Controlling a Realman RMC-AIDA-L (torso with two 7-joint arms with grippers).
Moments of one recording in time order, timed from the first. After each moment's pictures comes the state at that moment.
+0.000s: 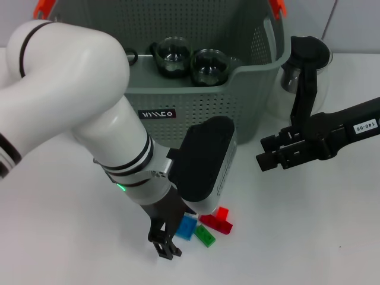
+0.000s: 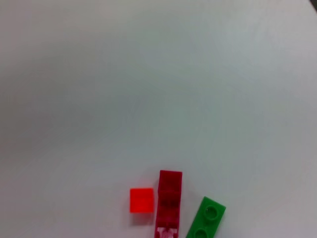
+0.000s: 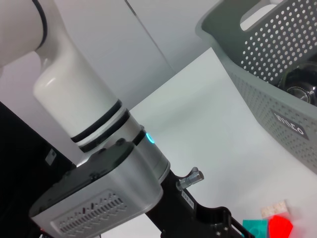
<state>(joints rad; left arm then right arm) -0.67 -2.18 1.73 1.21 2.58 1.49 -1.78 0.79 1.98 -0.80 -0.78 -2.17 -1.84 2.01</state>
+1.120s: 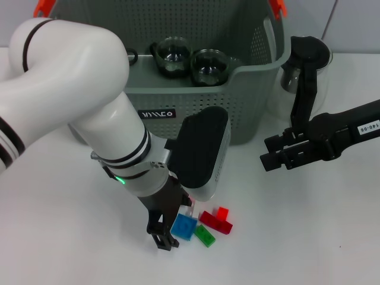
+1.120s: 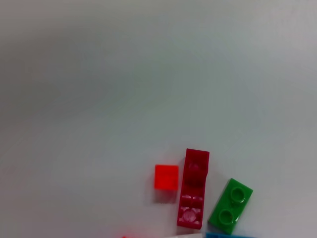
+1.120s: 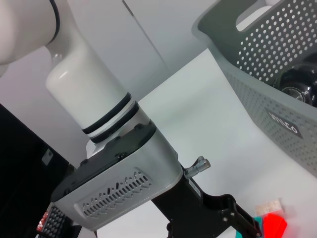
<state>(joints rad) -0.71 -2.17 1.70 1.13 2.59 1.44 -1.81 0.78 1.98 -0.80 -0.78 -2.17 -1.84 1.99</state>
